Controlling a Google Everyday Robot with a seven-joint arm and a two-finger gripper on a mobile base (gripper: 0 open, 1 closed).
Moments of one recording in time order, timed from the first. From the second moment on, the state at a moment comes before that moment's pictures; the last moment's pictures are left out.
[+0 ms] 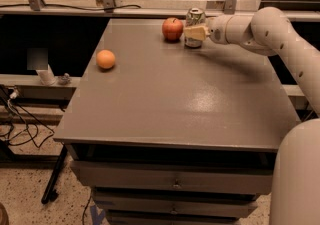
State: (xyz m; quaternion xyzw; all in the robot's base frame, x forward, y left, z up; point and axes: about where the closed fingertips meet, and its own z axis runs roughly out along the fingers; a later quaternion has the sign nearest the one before) arm 0.840 -0.137 0.875 -0.30 0.74 0.20 0.57
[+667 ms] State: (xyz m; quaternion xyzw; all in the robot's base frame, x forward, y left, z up) arm 0.836 -0.128 0.877 -0.31 0.73 0.22 0.56
